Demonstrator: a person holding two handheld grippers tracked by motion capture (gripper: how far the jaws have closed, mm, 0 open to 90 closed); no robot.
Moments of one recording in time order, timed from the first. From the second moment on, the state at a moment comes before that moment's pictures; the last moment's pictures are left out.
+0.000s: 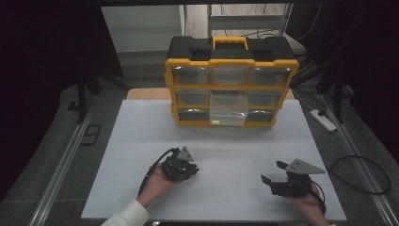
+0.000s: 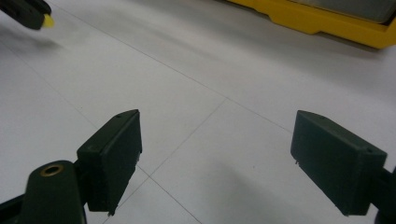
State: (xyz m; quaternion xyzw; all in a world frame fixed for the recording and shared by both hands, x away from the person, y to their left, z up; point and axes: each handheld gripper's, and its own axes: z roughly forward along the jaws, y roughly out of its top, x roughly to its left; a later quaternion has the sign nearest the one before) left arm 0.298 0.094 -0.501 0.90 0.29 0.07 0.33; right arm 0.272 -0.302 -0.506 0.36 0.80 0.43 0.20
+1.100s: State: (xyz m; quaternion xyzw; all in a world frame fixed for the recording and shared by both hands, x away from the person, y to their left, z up) left arm 0.306 0.105 -0.424 0.79 0.31 0.12 0.52; right arm 0.273 -0.302 -0.506 0.36 0.80 0.43 0.20
